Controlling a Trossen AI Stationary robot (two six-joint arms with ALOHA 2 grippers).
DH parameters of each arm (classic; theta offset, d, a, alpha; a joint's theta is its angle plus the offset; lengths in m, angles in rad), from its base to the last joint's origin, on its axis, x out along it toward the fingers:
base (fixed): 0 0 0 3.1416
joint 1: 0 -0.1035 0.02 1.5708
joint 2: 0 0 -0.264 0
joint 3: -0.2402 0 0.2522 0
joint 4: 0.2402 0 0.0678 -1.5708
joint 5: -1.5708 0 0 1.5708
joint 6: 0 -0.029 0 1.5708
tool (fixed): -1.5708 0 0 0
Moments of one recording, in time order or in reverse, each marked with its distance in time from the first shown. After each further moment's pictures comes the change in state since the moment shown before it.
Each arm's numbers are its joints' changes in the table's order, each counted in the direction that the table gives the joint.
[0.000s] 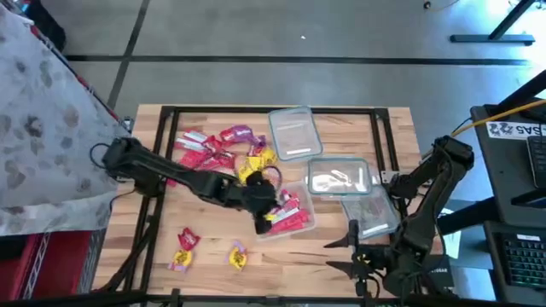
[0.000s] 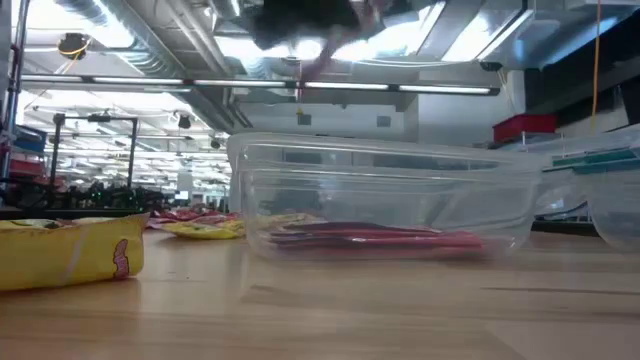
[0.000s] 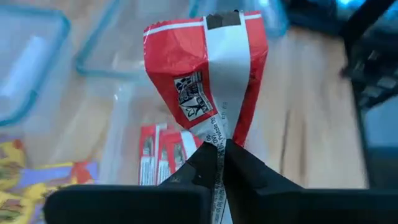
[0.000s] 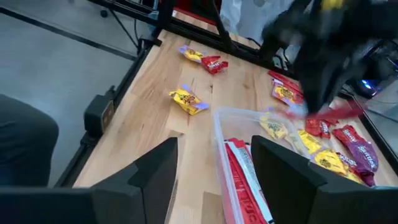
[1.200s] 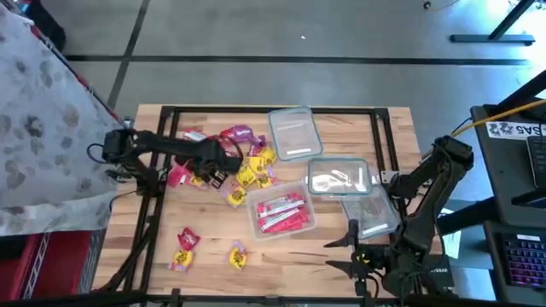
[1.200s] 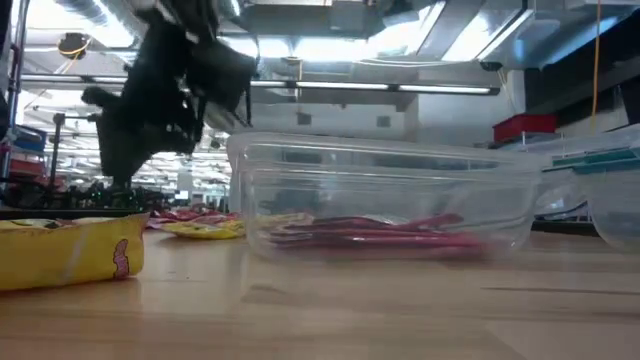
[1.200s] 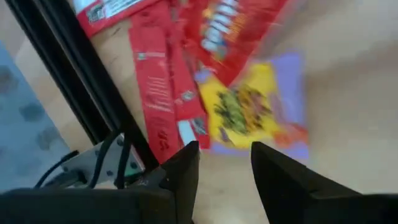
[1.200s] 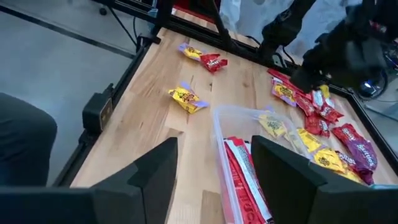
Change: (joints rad) left arm -0.434 -0.101 0.310 0.973 0.045 0.553; right arm 0.000 0.000 0.000 0.010 0.000 -0.005
